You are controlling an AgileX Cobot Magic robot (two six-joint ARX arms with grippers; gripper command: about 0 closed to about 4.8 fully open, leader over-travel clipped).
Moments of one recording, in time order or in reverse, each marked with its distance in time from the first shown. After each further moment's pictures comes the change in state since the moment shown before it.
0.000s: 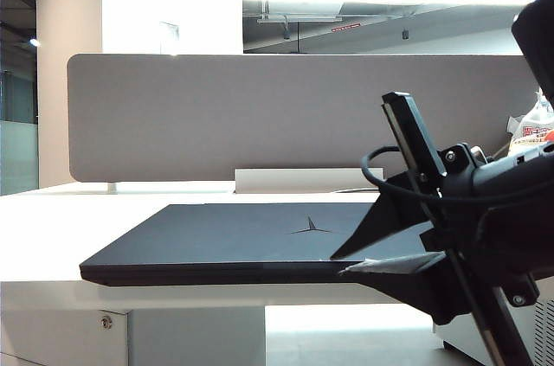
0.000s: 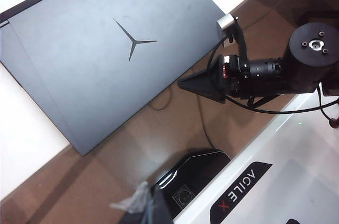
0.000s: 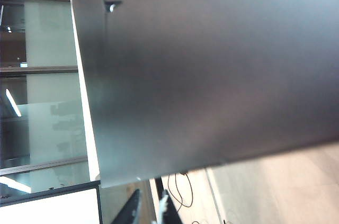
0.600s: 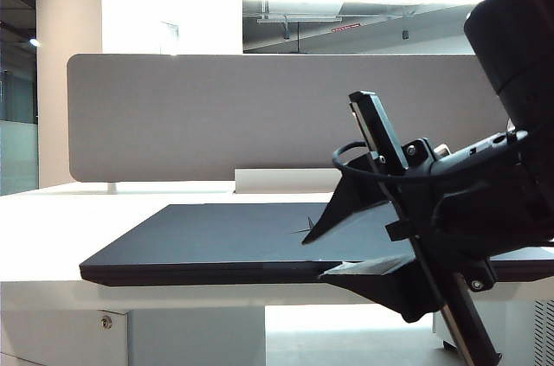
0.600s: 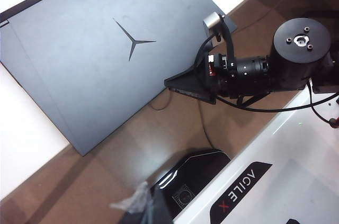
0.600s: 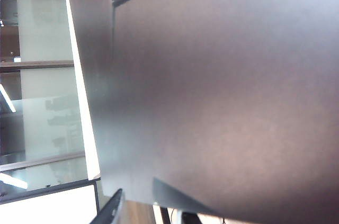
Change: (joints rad) left arm 0.000 0.000 0.000 0.000 0.000 0.000; right arm 0.000 0.002 0.090 -0.113 -0.021 0.000
